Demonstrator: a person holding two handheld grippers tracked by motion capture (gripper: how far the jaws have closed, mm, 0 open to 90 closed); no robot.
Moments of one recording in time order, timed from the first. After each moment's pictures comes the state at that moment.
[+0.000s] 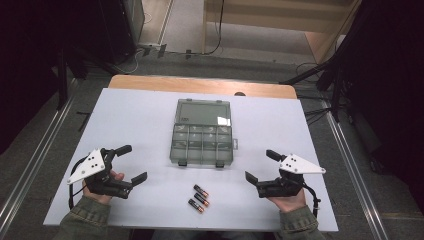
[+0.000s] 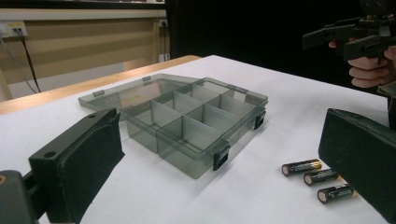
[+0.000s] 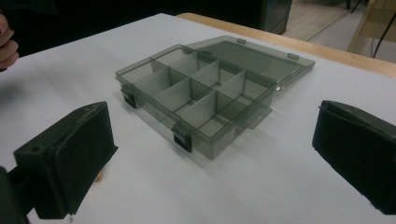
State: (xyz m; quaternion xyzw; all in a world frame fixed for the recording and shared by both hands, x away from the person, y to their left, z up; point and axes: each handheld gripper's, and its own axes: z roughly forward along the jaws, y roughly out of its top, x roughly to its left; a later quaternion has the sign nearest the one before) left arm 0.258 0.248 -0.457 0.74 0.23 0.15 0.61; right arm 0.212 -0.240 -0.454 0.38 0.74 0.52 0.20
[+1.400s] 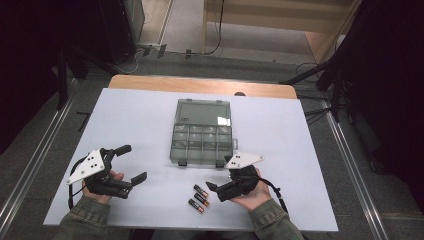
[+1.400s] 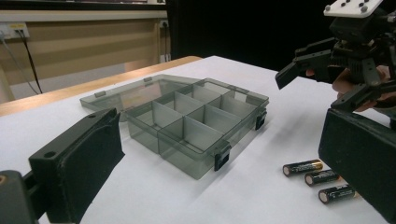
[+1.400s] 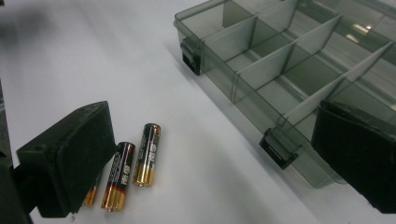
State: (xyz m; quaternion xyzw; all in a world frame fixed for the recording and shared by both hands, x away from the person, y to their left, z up) left arm 0.258 0.249 -0.456 0.74 0.23 0.16 0.61; right arm 0.242 -0.141 -0.468 0.32 0.84 0.42 0.12
